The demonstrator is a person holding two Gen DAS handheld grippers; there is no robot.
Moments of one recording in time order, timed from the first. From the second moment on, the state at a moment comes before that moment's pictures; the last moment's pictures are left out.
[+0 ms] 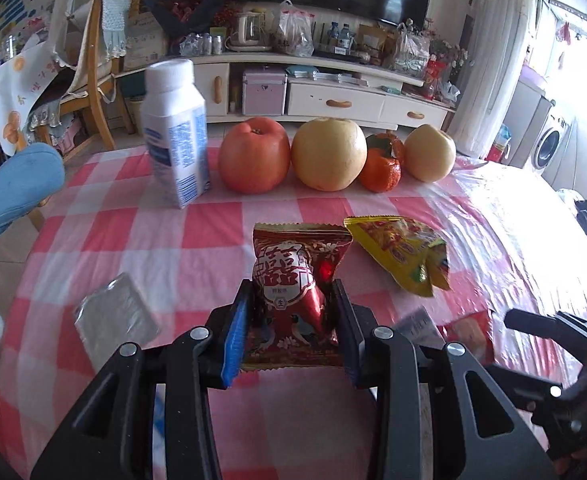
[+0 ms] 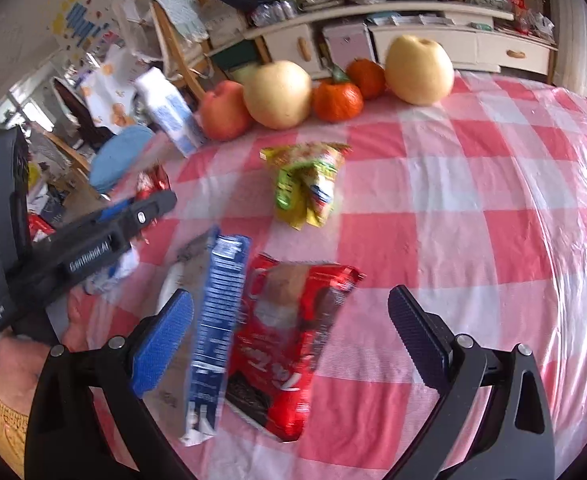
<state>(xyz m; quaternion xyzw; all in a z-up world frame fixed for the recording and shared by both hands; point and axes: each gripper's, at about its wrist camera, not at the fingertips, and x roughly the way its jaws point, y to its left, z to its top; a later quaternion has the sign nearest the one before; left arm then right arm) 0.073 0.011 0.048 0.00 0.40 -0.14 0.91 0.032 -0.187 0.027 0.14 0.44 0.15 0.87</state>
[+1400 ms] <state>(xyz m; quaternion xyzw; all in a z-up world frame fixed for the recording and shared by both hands) -0.020 0.122 0.075 -0.11 0.36 -0.11 0.92 -0.009 -0.110 0.047 0.02 0.37 0.14 0.92</state>
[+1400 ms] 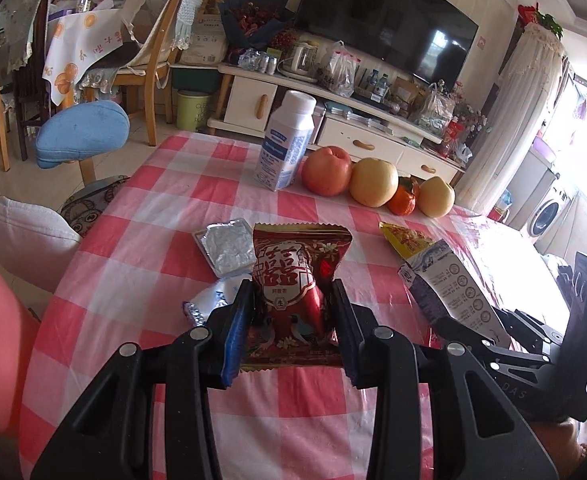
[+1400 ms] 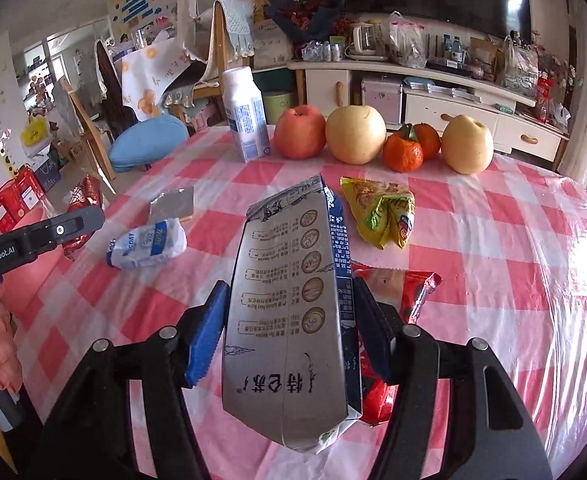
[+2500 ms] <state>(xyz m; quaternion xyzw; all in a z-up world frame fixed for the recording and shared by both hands) -0.085 0.410 0.109 -0.22 0.29 0.22 0.90 -0.047 0.237 0.131 -0.08 0.33 0.42 0.84</state>
